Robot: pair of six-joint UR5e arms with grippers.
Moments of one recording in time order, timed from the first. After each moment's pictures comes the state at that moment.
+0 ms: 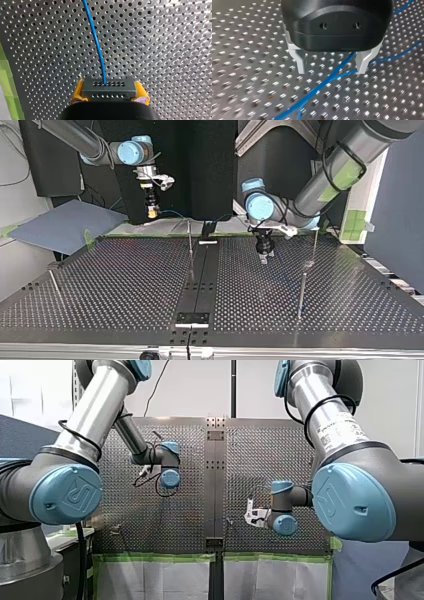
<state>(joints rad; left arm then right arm) -0.29 -2.08 -1.74 -2.49 -2.10 -0.92 1.98 -0.87 1.99 -1.10 1.52 1.67</state>
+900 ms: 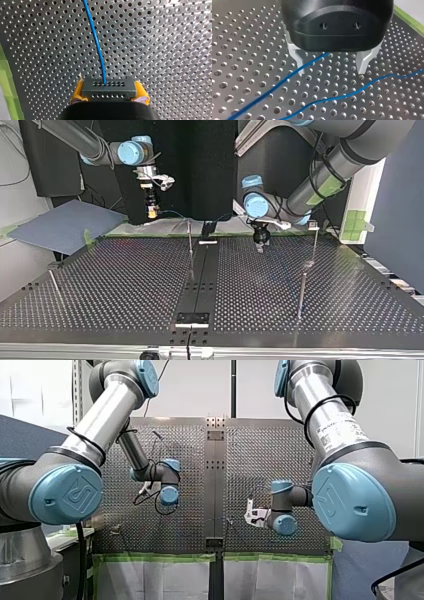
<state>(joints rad) -0.29 -2.21 -1.75 -2.48 -2.07 -0.98 1.98 -0.87 1.99 -1.10 1.52 1.67</state>
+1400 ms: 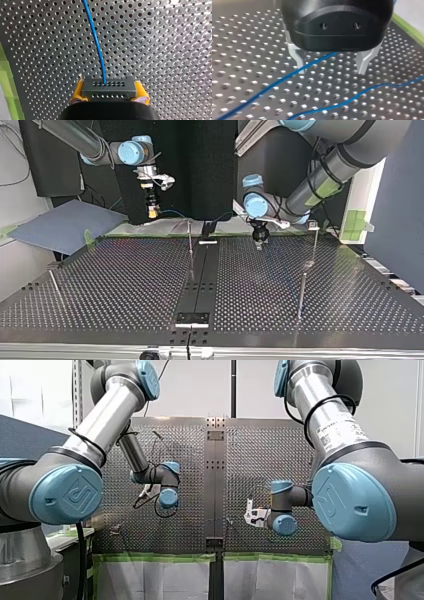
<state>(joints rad) -0.29 -2.24 -1.75 -2.49 -2.06 -1.00 1.99 -0.87 1.99 -1.10 1.52 1.67</state>
